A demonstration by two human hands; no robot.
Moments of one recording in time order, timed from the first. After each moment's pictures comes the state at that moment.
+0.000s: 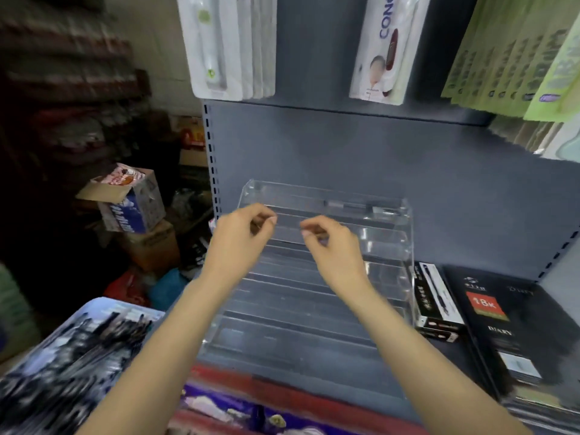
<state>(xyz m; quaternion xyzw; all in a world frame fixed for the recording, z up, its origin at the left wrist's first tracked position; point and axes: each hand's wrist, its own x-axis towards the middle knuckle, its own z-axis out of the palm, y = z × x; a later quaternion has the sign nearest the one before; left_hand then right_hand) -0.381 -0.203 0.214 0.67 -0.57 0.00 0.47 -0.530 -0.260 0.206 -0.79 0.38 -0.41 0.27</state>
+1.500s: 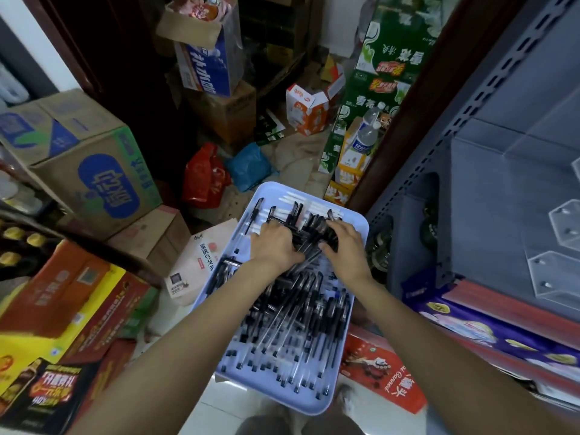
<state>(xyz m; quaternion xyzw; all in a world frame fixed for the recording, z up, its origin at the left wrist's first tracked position) -0.024 -0.057 -0.030 0.83 -0.50 -0.25 0.02 -0.160 -0.123 -0.059 -0.80 0.49 -0.08 0.32</state>
